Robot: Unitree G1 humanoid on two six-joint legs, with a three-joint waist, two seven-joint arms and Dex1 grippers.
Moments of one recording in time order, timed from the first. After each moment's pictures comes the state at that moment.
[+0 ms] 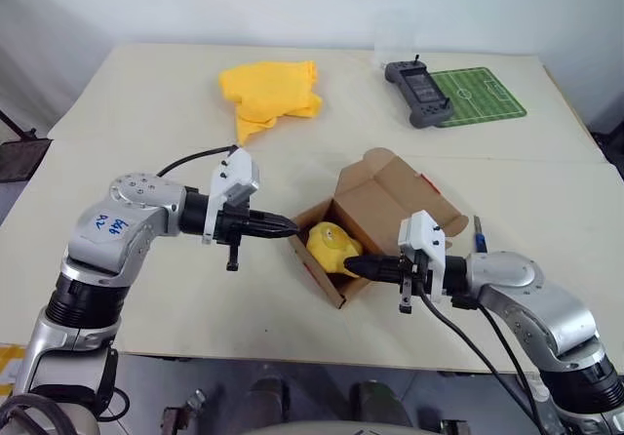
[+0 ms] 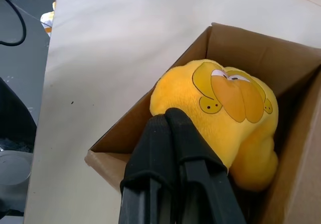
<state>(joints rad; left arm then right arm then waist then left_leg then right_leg) -0.70 0.67 -0.08 -0.19 -0.48 0.80 -1.14 -0.24 -0.68 0.09 -0.47 0.56 0.60 0.92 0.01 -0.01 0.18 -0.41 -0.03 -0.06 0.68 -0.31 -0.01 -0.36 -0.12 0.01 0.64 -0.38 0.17</state>
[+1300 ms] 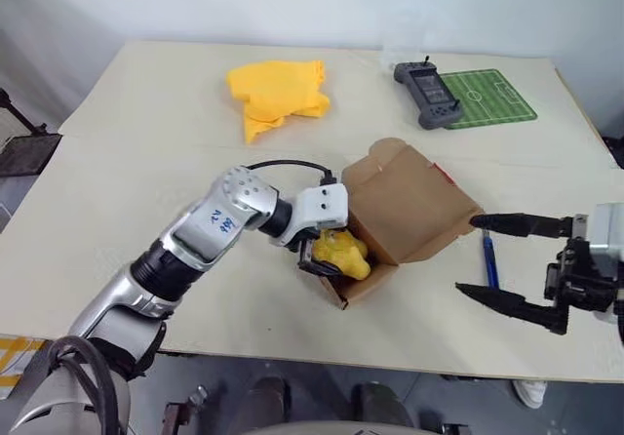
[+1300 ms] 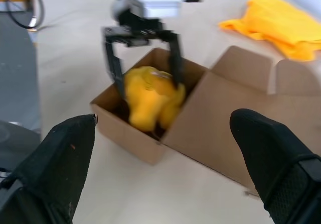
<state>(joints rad) -0.93 0.54 -0.57 -0.05 -0.12 0.66 -1.08 0.16 -0.95 -0.67 -0.71 0.83 0.59 1.09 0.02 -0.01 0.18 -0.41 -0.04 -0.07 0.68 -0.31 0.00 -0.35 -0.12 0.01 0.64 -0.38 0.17</state>
